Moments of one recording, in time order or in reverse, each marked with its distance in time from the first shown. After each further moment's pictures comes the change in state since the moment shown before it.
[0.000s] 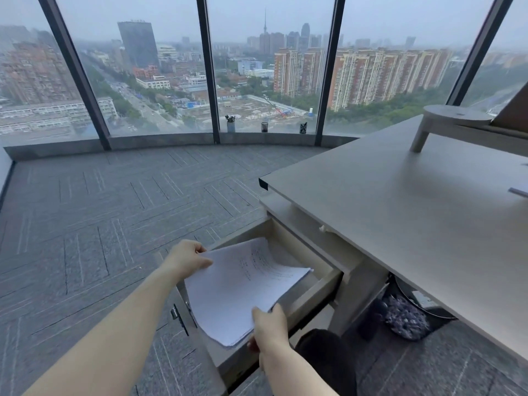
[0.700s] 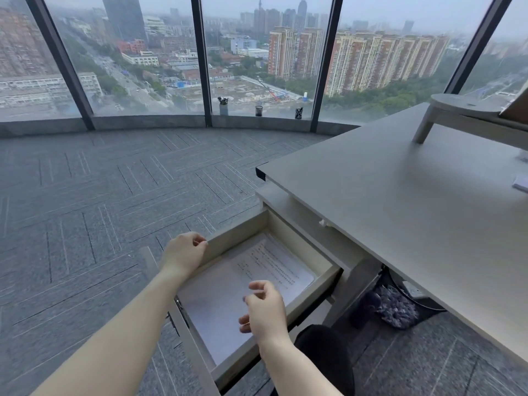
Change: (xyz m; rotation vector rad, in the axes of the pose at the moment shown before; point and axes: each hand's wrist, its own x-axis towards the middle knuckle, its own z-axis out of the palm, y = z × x) left_hand 0.035 -0.012 0.035 0.072 0.277 0.062; right_hand 0.012 -0.018 0.000 -0.149 -0.062 -0.210
